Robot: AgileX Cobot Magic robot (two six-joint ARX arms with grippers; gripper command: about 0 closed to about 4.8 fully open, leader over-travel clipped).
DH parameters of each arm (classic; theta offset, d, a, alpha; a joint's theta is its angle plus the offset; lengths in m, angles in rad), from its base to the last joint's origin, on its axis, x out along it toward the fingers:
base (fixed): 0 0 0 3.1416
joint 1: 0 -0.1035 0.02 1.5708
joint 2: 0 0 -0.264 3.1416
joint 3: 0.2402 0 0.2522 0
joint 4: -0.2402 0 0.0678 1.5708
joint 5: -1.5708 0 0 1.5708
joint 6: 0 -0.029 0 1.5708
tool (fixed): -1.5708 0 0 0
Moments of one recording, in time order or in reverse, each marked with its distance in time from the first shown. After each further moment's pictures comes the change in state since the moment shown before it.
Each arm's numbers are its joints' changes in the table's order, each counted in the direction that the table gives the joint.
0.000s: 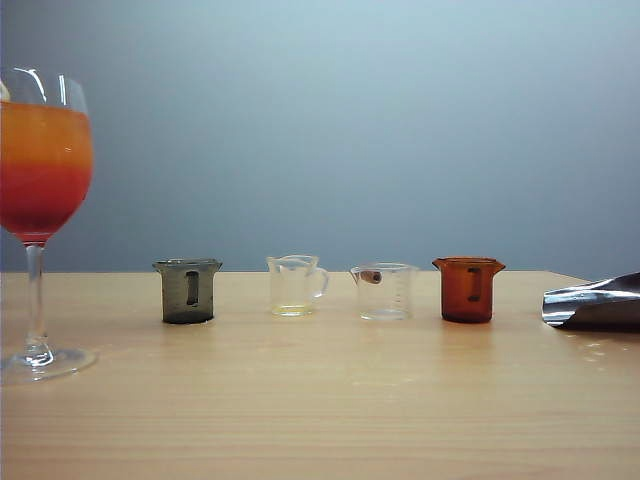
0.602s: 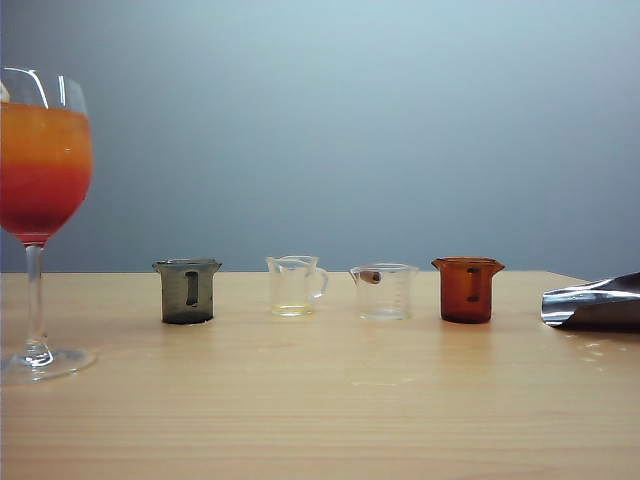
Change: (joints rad) left arm -0.001 -0.189 -0.156 -0.055 -0.151 0.067; right arm 0.312 -0.426 -0.300 -0.019 0.147 -0.003
